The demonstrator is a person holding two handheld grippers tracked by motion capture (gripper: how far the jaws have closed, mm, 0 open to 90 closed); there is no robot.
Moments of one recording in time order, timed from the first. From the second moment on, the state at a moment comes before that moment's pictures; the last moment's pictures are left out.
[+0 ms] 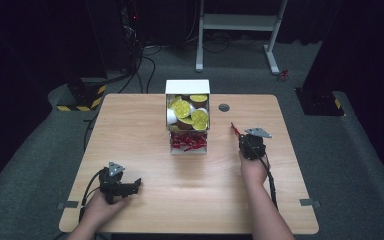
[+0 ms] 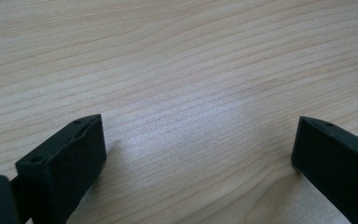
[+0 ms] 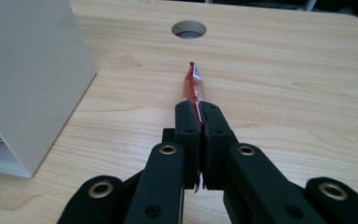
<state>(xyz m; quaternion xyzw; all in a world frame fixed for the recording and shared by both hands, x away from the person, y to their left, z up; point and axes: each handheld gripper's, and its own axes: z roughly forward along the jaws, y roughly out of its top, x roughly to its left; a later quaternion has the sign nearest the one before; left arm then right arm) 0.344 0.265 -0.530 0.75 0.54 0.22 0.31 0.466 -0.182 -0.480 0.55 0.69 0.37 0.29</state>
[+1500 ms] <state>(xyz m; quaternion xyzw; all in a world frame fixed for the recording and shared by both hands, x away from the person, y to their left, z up) 0.344 0.265 -0.530 0.75 0.54 0.22 0.31 0.465 -0.172 -0.492 0.55 0.70 0.37 0.27</state>
